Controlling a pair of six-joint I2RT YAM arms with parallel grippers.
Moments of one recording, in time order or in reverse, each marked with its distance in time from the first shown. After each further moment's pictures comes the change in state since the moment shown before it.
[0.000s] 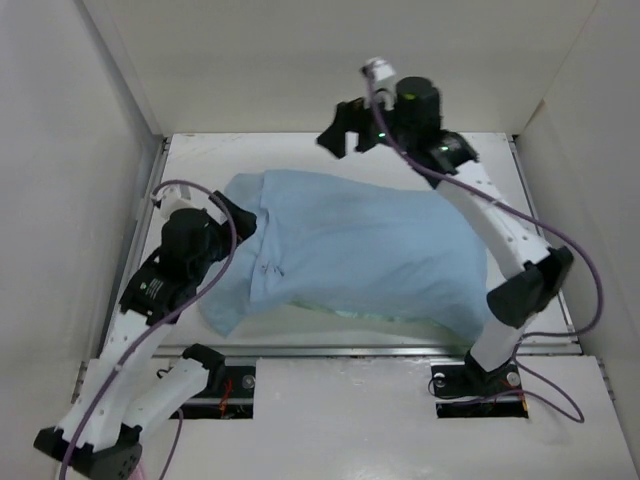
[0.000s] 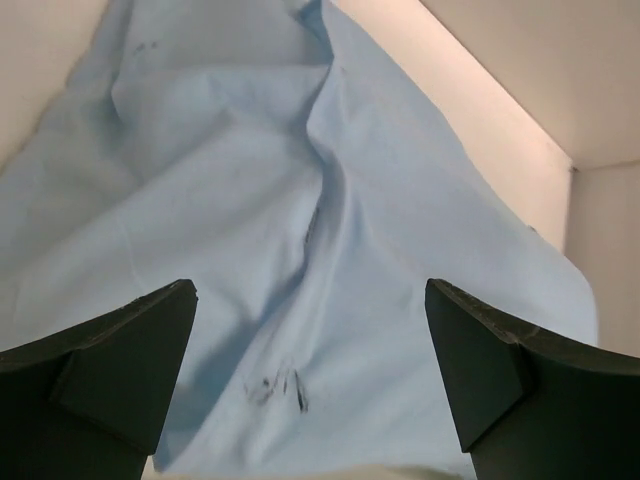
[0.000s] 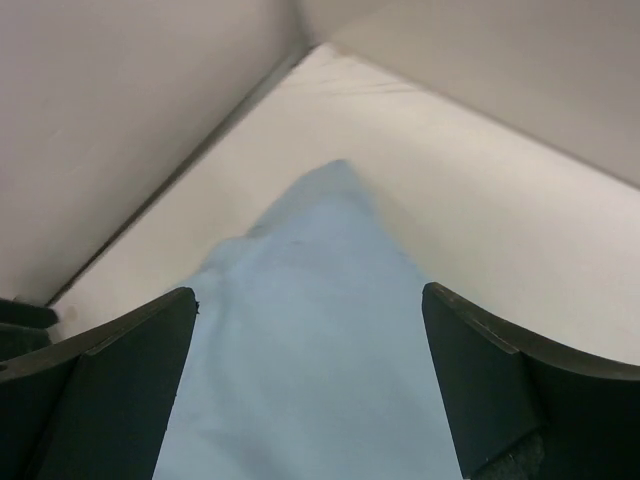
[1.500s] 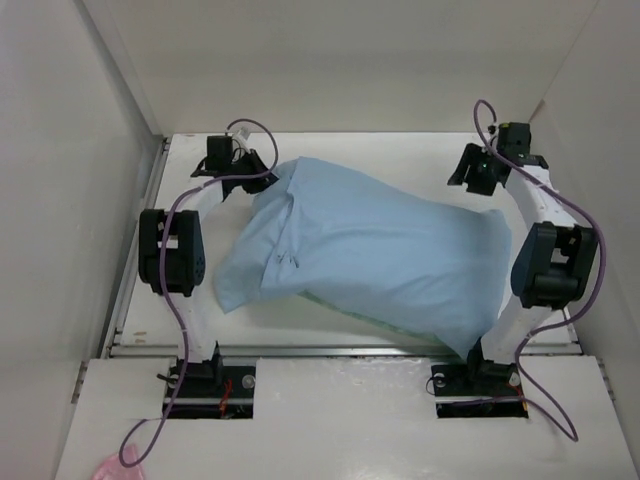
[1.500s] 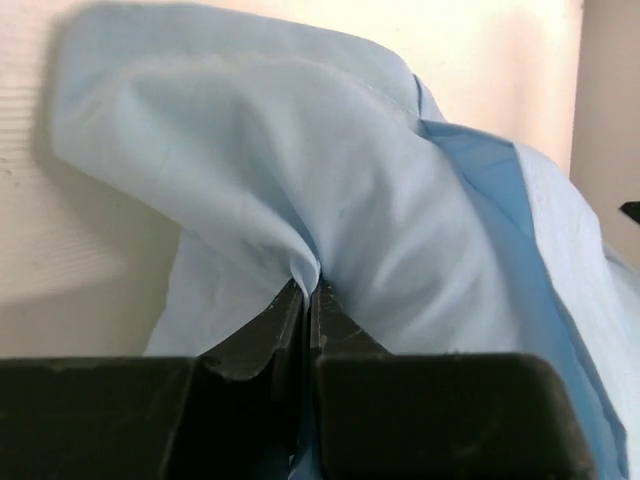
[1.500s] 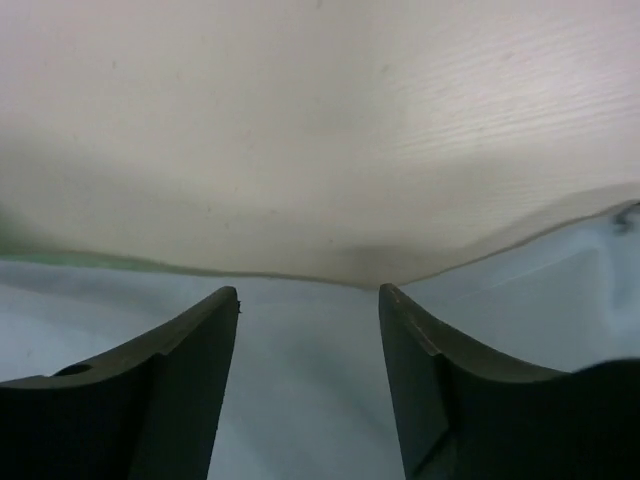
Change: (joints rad) left arm 0.350 1.271 0.423 0.628 0.839 0.340; right arm -0.737 0.018 -0.471 -0.158 0.027 0.053
